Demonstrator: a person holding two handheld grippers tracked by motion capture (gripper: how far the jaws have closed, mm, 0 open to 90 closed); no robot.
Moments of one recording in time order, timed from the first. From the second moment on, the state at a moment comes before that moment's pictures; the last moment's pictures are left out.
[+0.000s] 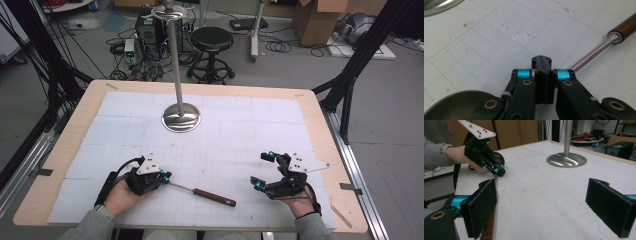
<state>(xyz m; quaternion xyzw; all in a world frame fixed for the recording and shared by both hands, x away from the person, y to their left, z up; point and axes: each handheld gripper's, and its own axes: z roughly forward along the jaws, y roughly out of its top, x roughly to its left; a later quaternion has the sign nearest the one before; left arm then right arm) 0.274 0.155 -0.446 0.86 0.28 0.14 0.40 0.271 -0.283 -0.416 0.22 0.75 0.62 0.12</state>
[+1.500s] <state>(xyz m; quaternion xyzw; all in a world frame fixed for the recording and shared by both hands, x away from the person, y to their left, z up) 0.225 0.157 -0.431 0.87 0.25 0.10 0.42 0.271 -0.285 -0.417 0.23 0.75 0.61 0.12</state>
